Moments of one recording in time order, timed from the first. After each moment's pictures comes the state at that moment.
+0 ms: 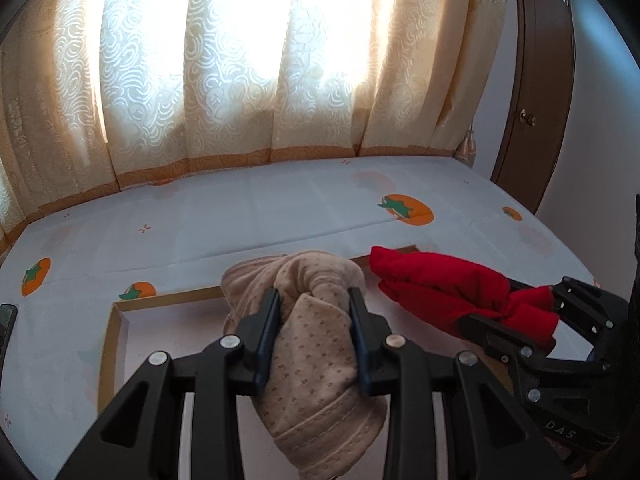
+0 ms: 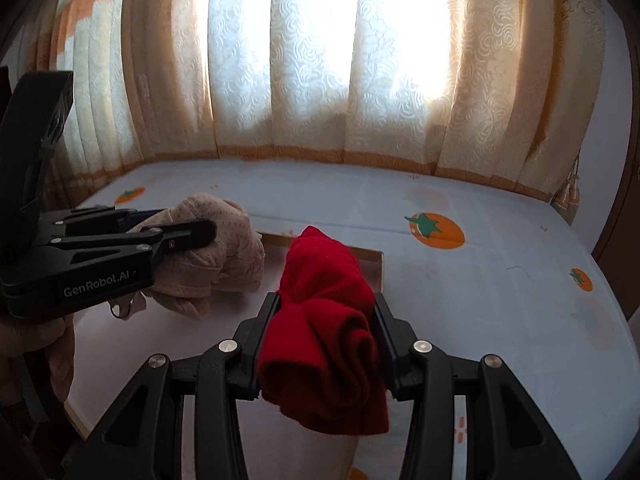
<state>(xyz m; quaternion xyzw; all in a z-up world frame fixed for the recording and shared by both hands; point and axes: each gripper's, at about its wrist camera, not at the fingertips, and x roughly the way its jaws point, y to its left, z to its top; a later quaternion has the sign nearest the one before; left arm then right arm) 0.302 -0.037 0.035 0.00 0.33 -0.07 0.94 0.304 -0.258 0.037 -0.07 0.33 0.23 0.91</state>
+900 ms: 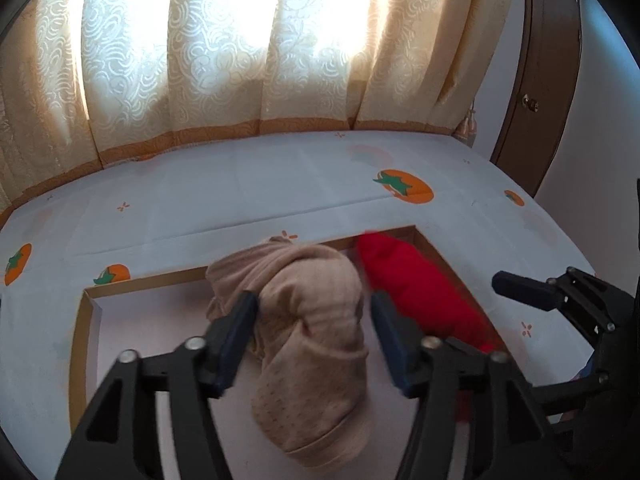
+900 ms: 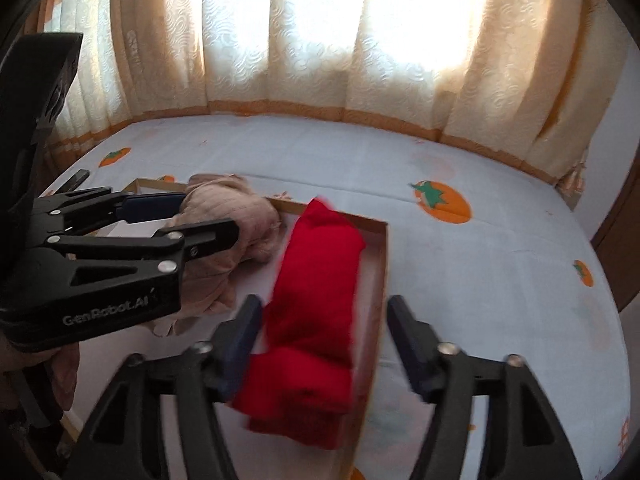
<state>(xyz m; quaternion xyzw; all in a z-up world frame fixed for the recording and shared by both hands) 0.317 -0.046 0.018 -0.01 0.37 -0.08 0.93 0.318 -0.243 0.026 -0.11 0.39 0.21 0.89</state>
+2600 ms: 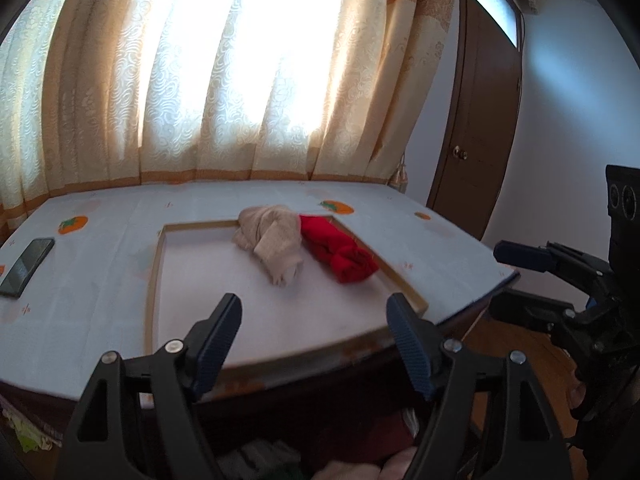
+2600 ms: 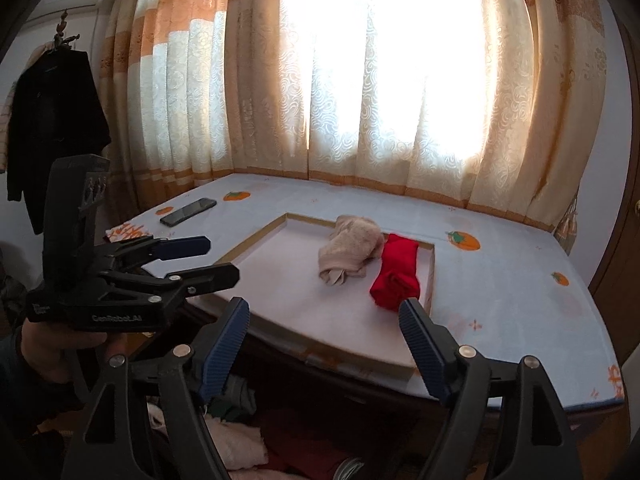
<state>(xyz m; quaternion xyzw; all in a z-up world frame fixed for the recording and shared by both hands) 0.073 -0.005 0.046 -0.05 0.24 -0.14 0.96 0.095 -0.275 0.108 -0.08 0.27 0.31 0.91</state>
